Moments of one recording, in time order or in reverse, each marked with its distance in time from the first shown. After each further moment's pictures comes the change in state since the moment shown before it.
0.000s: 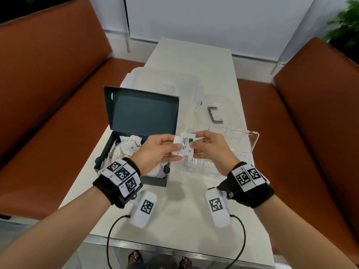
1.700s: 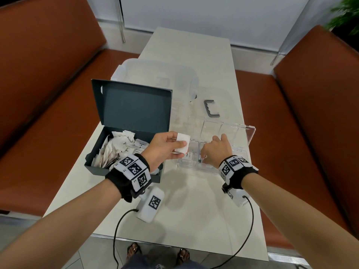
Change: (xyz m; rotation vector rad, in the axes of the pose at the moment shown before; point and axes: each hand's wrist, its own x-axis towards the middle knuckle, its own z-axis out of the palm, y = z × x) left_hand 0.027 -0.019 0.026 0.049 0.062 -0.047; right_hand 0.067 0.076 -0.047 -1.851 -0.059 -0.214
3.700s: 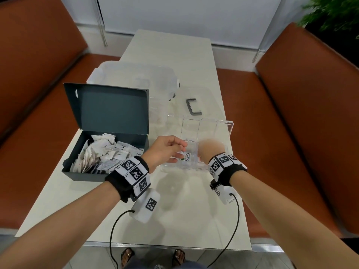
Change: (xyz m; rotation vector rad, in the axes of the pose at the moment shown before) left_hand 0.002 -0.004 0.050 0.335 -0.085 0.011; right_hand -0.014 0.027 0.016 0.278 -0.120 0.203
